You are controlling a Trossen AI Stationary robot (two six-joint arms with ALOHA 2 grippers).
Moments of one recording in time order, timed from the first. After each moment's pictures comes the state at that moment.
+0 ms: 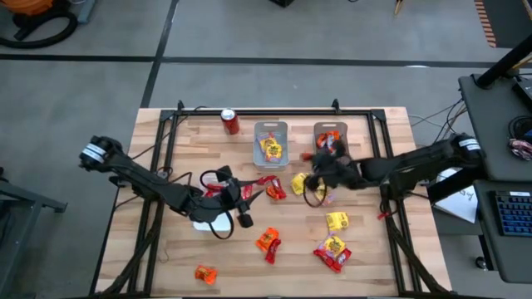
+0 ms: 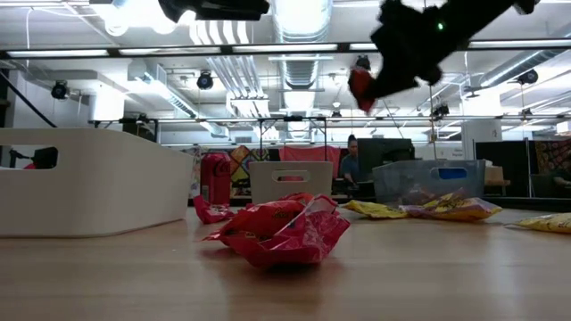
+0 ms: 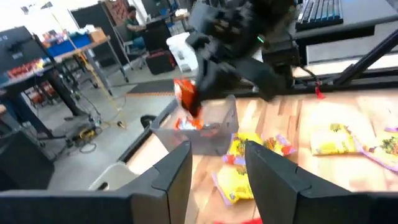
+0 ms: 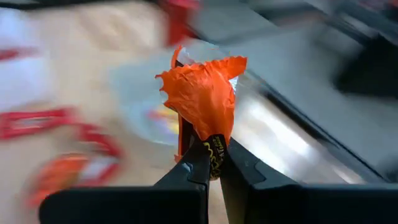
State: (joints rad) left arm -0.45 1.44 0.87 0.30 -0.93 0.05; right arm 0.12 1.25 0.78 -0.25 0.76 0.37
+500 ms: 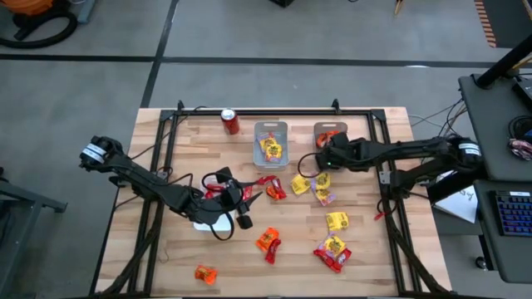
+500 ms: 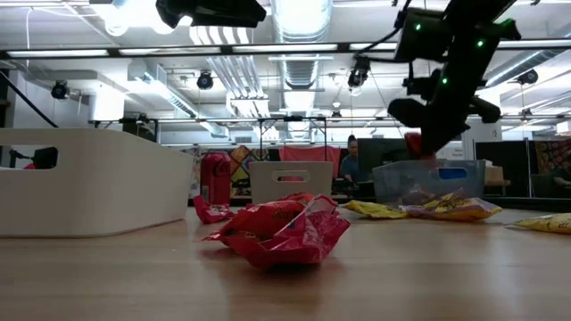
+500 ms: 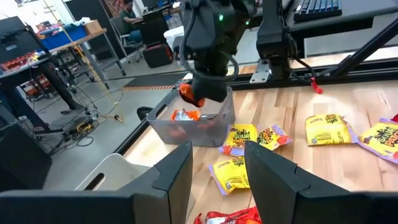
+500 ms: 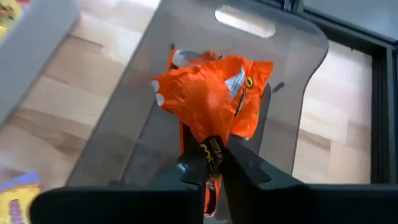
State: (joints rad) left arm -0.46 1.44 0.87 0.27 -0.92 0.01; right arm -0.17 1.30 0.78 -0.74 0.61 0.93
